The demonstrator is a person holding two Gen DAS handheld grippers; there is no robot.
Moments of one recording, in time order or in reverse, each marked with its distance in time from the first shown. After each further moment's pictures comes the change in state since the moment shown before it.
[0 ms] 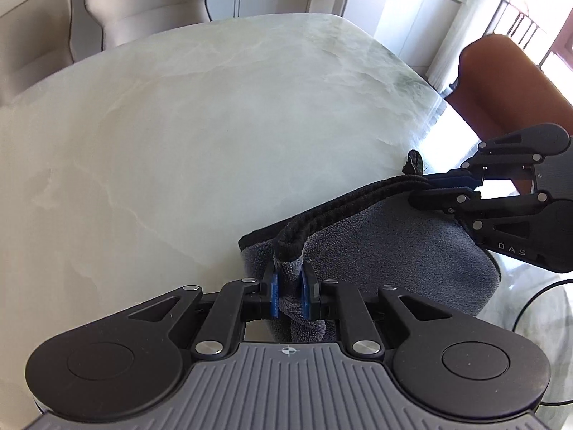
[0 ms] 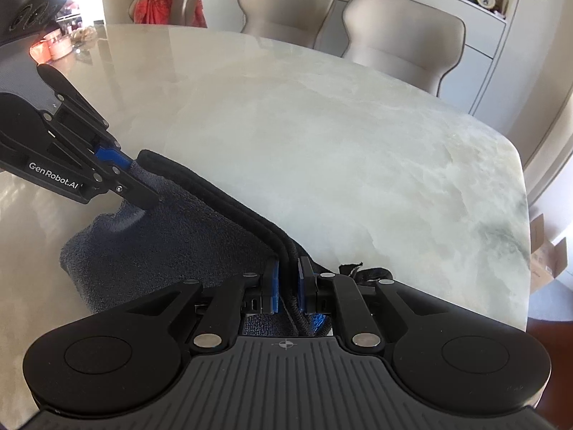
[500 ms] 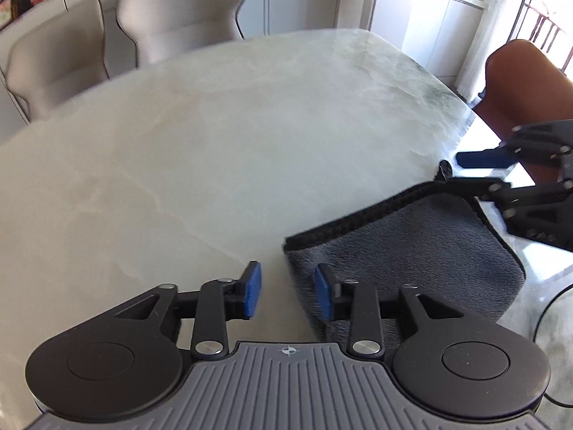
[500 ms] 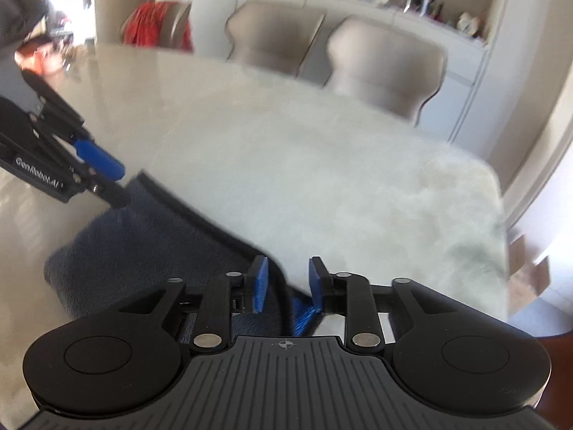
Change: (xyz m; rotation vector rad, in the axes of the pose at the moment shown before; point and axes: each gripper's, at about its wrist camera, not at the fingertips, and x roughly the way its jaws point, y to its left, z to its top) left arm -0.024 -0.005 -0.006 0.034 -0.077 0.169; right arm -0.026 -0.009 -0.010 0.050 -0.176 -0.094
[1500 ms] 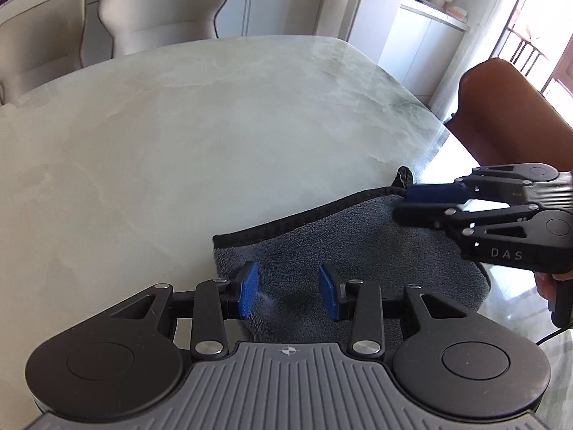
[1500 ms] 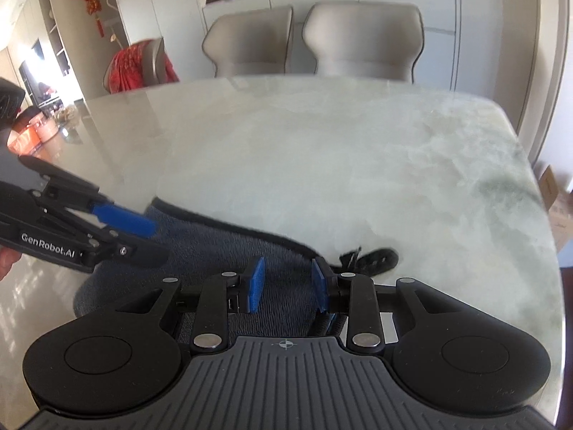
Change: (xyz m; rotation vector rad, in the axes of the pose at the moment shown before) left arm 0.007 -0.021 -0.018 -0.073 -0.050 -0.157; right arm 0.011 -0.002 -0.021 0.224 0.005 0.102
